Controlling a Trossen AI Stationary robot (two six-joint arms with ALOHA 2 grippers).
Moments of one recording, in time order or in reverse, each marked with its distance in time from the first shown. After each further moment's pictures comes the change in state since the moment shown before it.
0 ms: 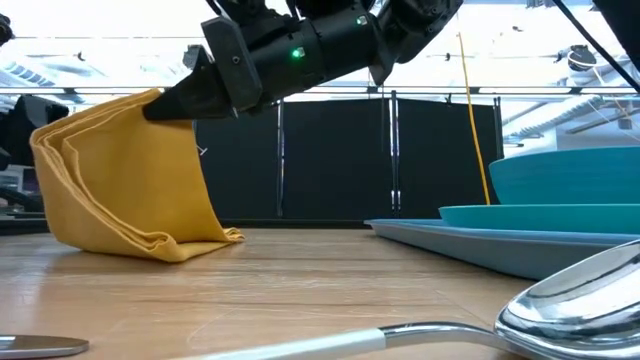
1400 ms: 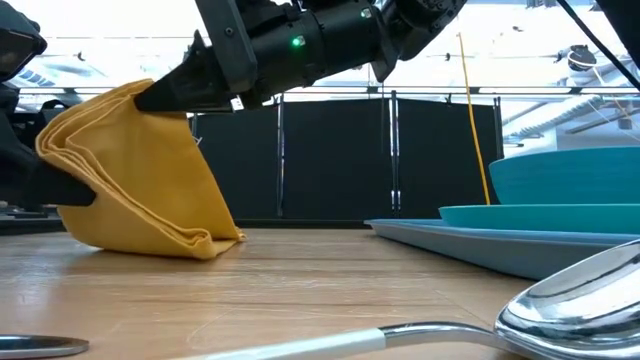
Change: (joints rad) left arm 0.096 0.293 0.172 -0.002 -0.055 0.072; right arm 0.017 0.001 0.000 0.020 -0.001 0.098
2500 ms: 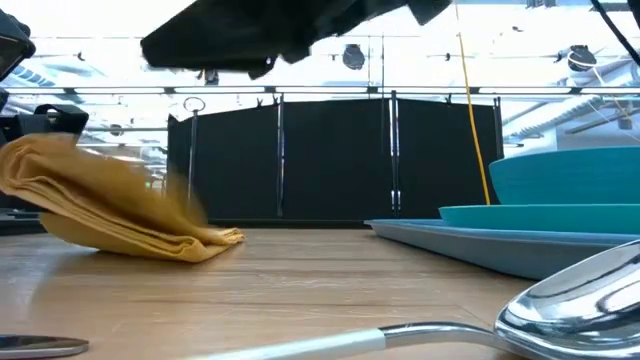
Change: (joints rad) left arm -0.015 -0.001 0.000 -0.020 0.050 -0.007; right arm 0.109 -0.102 0.000 -0.255 -0.126 -0.037
